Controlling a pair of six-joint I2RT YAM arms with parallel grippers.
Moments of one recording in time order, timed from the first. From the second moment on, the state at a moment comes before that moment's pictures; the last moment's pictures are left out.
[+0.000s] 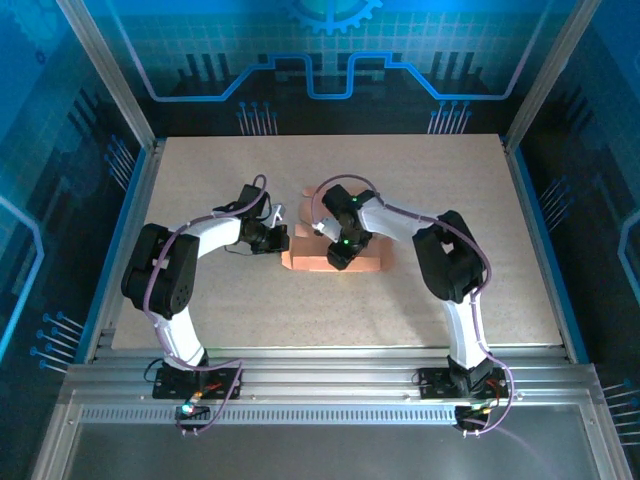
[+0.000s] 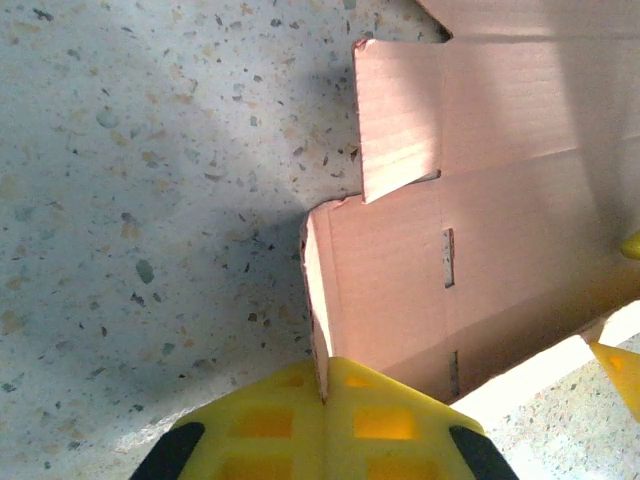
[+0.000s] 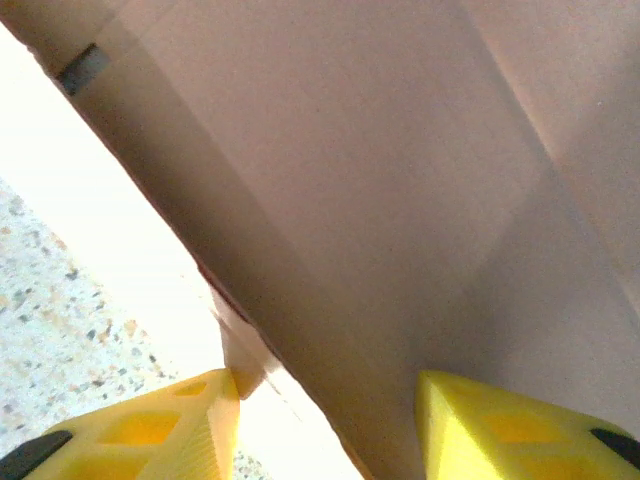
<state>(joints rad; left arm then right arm) -0.25 1.82 1.06 -0.40 0.41 -0.32 0.63 2.09 1.54 -0.89 -0.06 -0.28</state>
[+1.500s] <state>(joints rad) -0.23 1.80 1.04 -0.43 0.40 -0.30 0.68 1.93 1.43 -0.75 0.02 -0.25</state>
